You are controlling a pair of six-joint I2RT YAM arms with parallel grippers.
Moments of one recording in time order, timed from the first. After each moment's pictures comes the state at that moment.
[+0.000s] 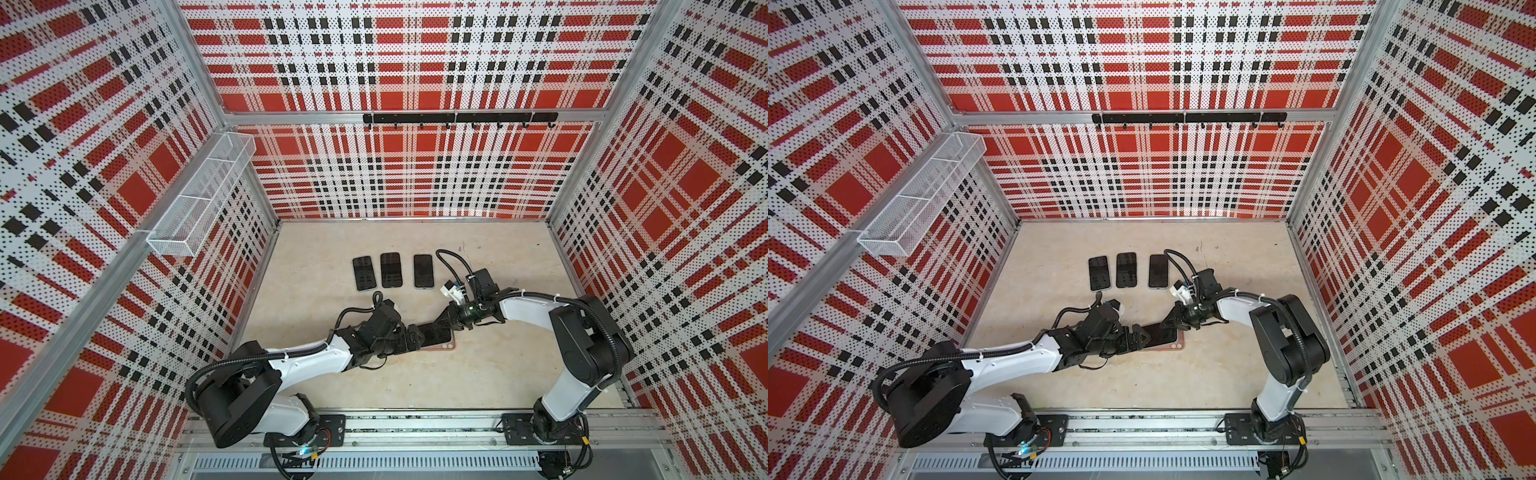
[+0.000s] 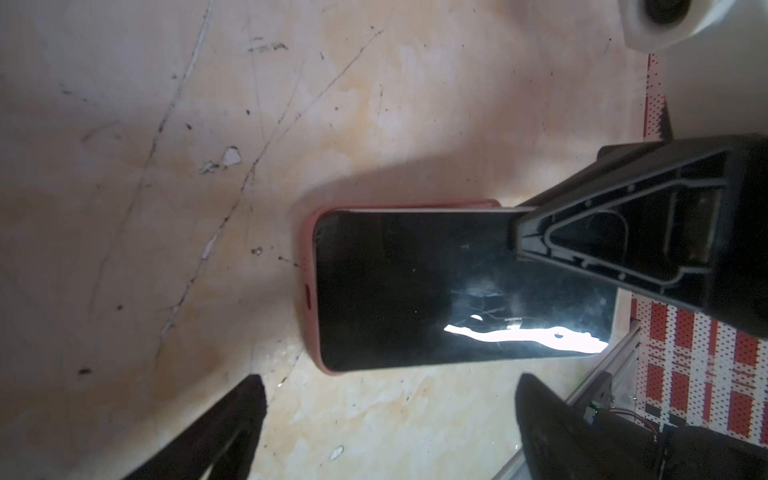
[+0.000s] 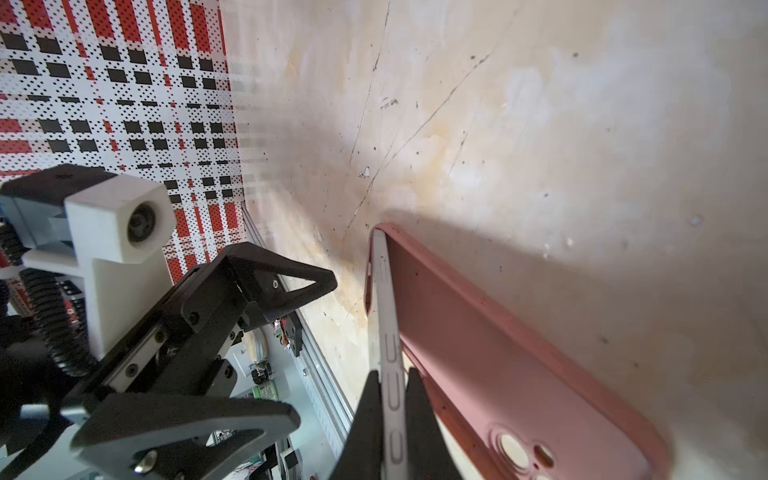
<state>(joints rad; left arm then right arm) -0.83 1.37 0.58 -0.02 0.13 -0.95 0.43 1.72 0.85 -0.24 -0.83 0.44</state>
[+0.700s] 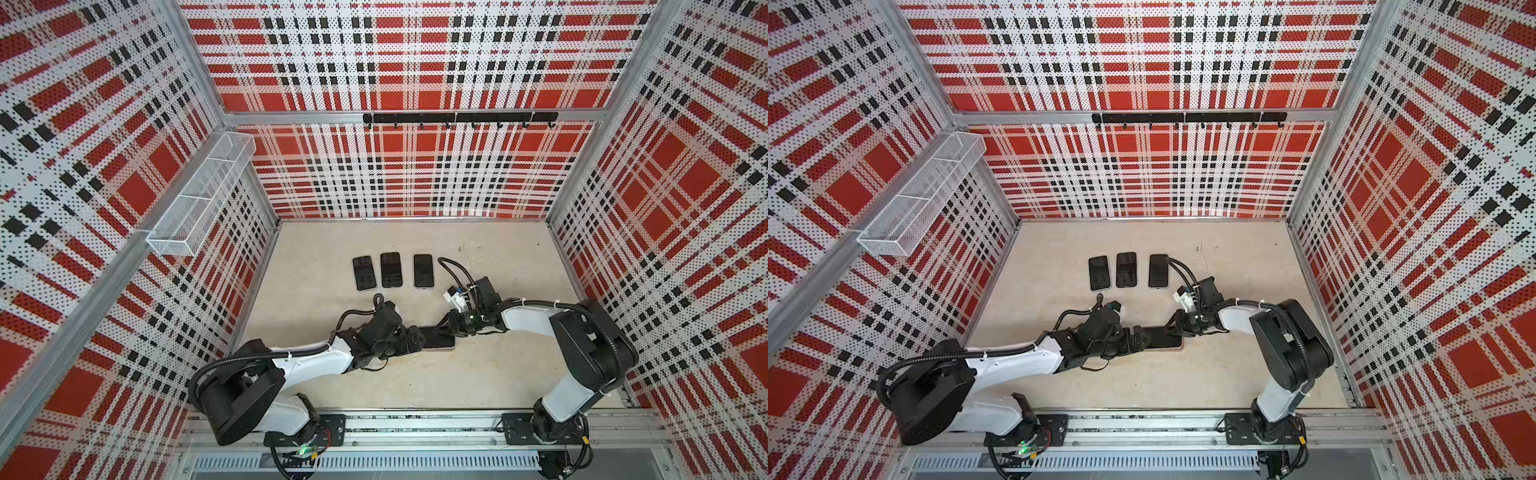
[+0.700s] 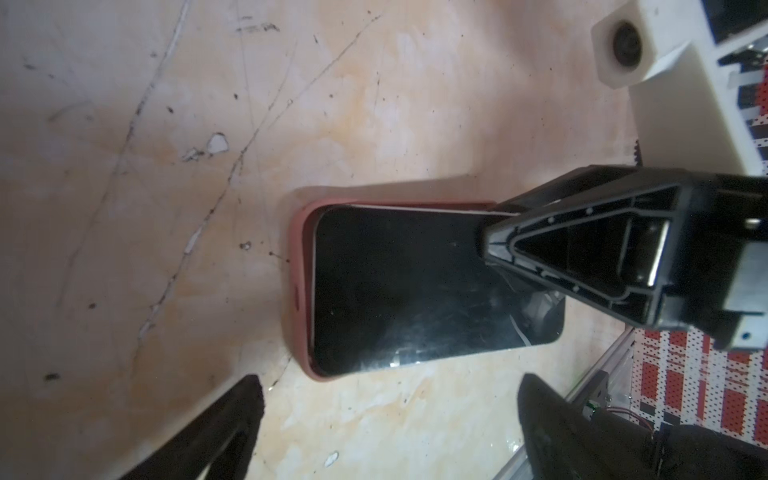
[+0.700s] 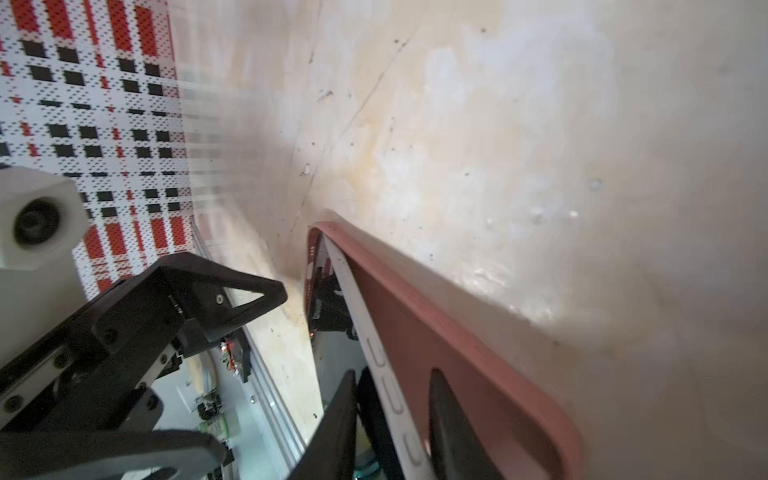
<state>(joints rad) -0.85 1.38 0.56 0.02 0.13 -0.97 0.44 1.67 0.74 -0.14 -0.66 0.44</state>
